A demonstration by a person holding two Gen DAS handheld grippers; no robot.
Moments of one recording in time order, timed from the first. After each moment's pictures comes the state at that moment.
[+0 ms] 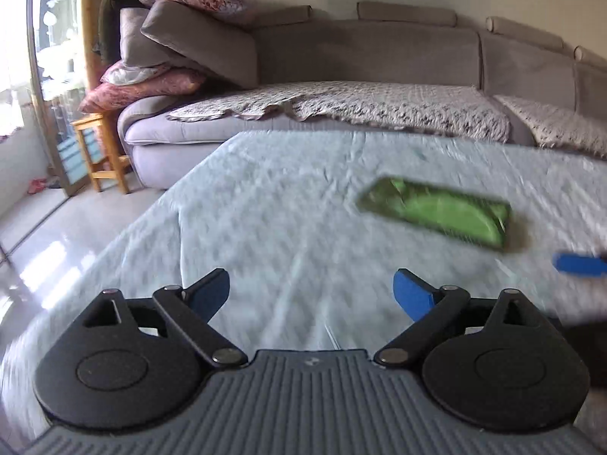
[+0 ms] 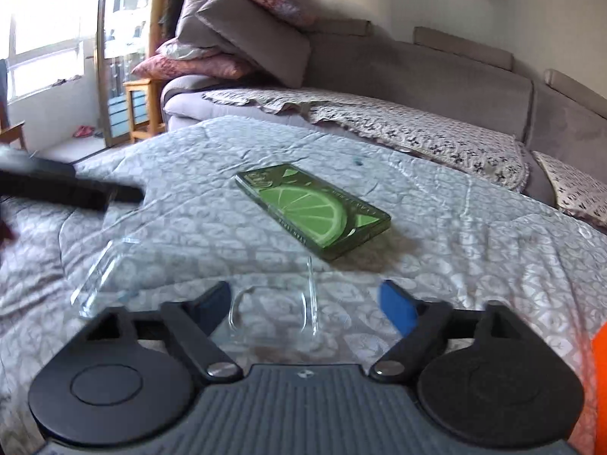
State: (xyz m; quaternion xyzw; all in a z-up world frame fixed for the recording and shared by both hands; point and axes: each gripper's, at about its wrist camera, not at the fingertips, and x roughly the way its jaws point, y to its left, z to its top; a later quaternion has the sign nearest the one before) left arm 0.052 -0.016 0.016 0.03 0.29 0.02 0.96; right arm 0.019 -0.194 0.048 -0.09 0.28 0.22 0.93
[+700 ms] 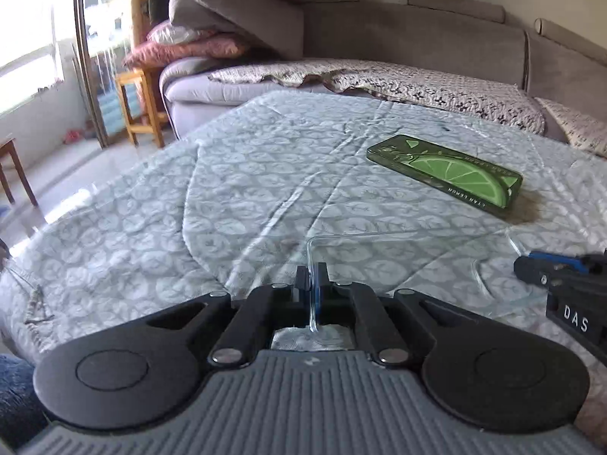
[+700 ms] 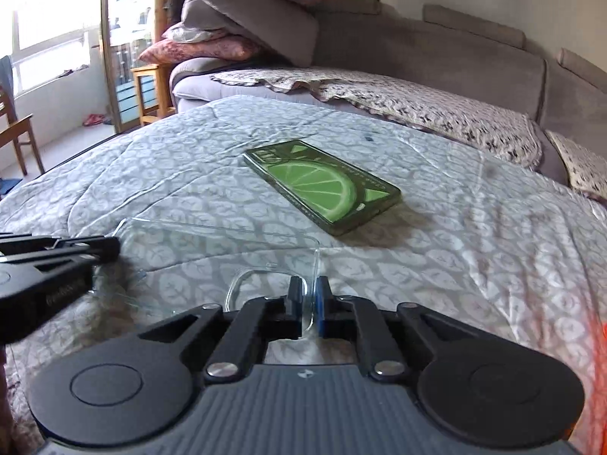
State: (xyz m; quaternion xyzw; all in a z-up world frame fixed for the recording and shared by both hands) left arm 0.037 -0.030 -0.004 -0.03 0.32 0.08 0.94; right arm 0.015 -0.202 0.049 -0.07 0.31 0.23 0.92
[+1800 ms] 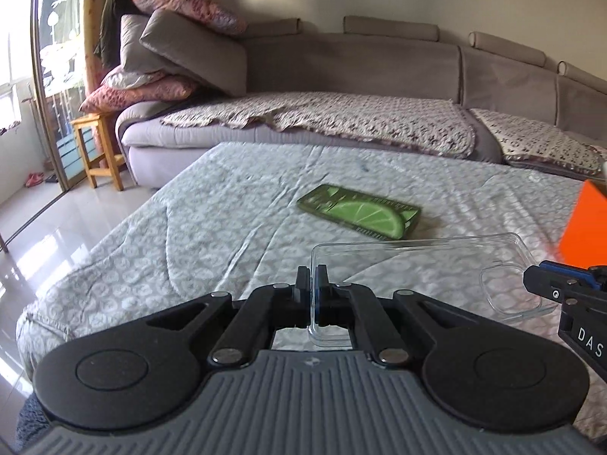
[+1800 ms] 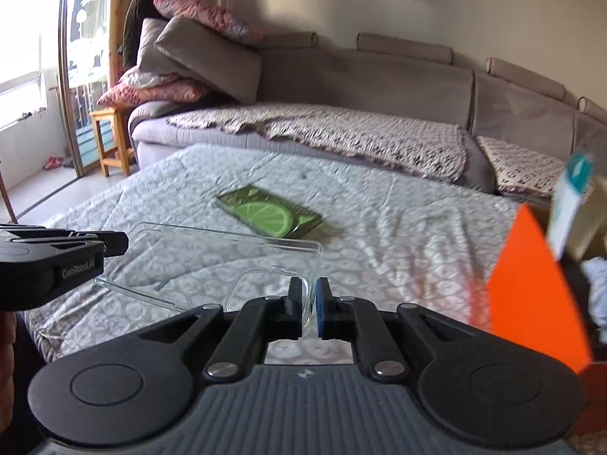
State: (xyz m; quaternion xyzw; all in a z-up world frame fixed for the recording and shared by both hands) left arm -0.012 -0.063 0.061 0.01 0.28 0.00 0.96; right arm -0.075 -0.244 0.117 -0.04 0.26 0.14 0.95
